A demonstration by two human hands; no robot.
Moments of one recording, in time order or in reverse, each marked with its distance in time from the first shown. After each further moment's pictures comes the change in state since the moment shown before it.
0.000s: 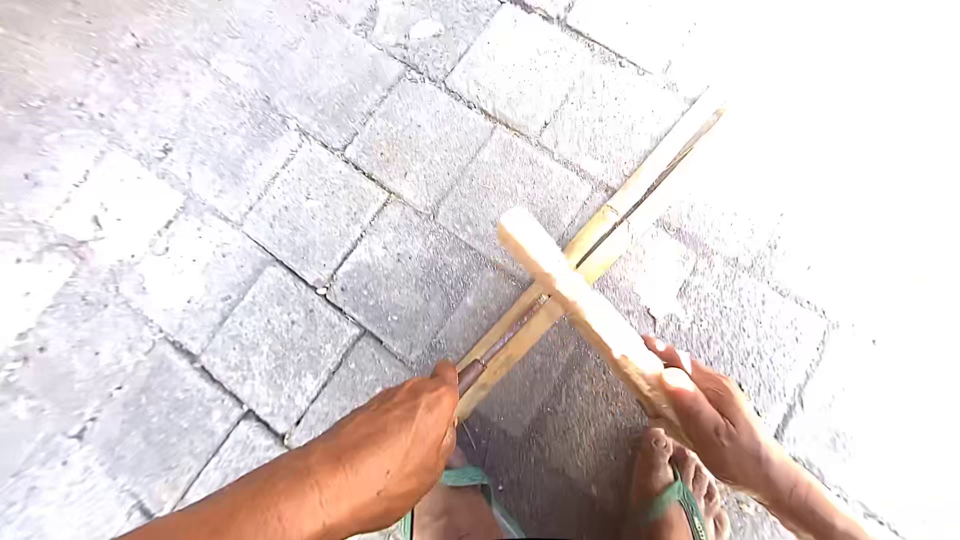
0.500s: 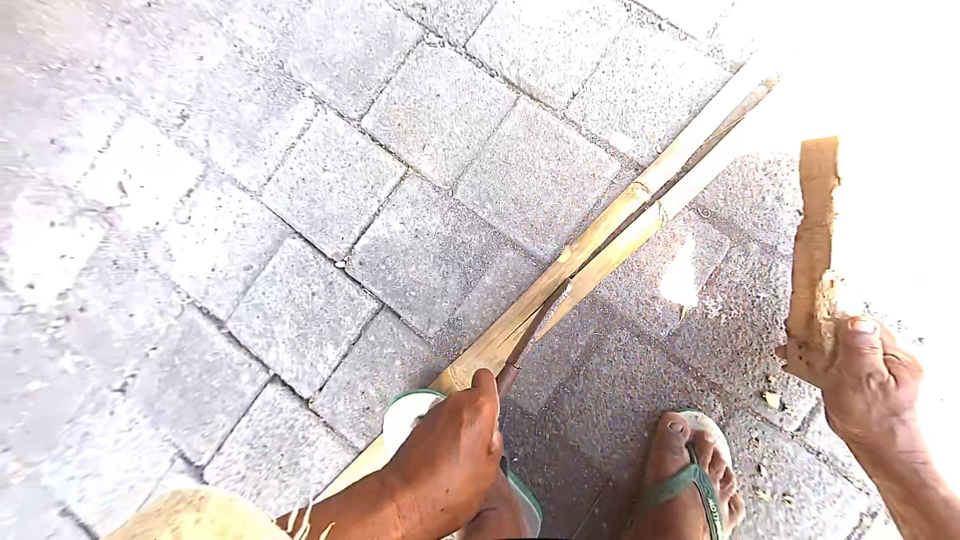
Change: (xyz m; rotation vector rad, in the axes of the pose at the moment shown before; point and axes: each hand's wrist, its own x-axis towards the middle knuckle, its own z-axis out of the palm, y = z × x) left_hand 0.016 0.014 0.058 -0.257 0.108 0.031; right_hand 0.003 0.061 -0.073 0.054 0.658 0.167
